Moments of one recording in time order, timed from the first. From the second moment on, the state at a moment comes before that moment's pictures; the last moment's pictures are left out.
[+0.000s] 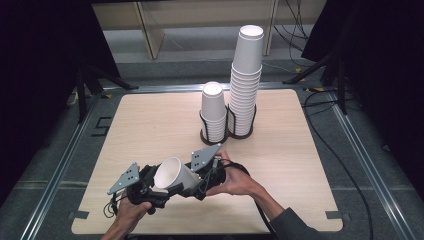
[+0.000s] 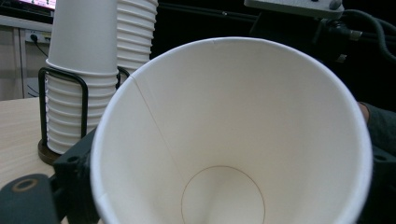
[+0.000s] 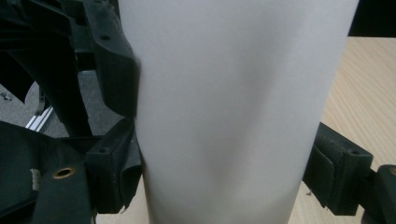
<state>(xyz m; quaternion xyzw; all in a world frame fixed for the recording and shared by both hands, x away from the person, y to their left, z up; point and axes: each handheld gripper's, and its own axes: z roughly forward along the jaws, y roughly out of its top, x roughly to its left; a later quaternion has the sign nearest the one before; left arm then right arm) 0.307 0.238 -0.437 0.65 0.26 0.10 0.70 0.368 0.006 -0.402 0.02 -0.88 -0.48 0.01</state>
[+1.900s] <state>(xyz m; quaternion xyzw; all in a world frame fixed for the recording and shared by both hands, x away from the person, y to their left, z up) 0.380 0.284 -0.442 0.69 0.39 0.27 0.54 0.395 -0.075 -0.416 -0.19 -0.87 -0.45 -0.09</state>
